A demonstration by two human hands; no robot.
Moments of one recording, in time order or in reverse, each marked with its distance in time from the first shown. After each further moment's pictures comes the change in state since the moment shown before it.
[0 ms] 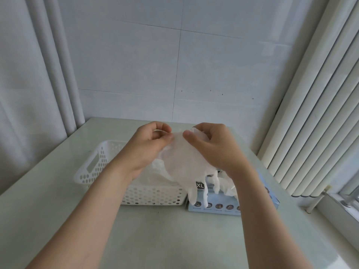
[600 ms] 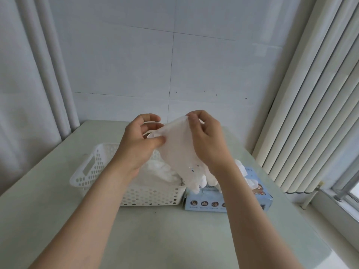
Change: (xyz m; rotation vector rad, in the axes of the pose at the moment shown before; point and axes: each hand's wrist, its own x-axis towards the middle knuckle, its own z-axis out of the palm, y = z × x) left_hand 0.000 0.002 0.002 -0.079 0.149 0.094; right_hand 0.001 -0.017 0.016 0.221 0.197 -0.046
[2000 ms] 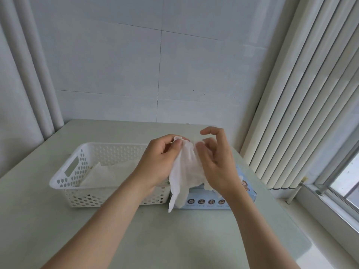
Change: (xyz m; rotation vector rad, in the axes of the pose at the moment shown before) left_hand -0.027 -0.018 0.062 0.128 -0.224 0.047; right_hand -0.047 0.048 -0.055 -0.108 0.023 -0.129
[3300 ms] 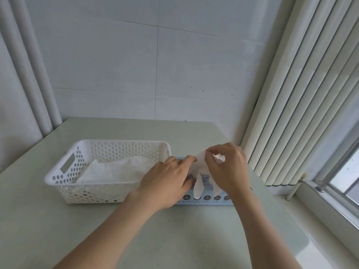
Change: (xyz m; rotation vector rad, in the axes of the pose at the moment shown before) left_hand -0.018 -0.030 0.031 1.085 -0.295 0.267; right_hand -0.010 0.043 -0.025 -0.528 0.166 0.079
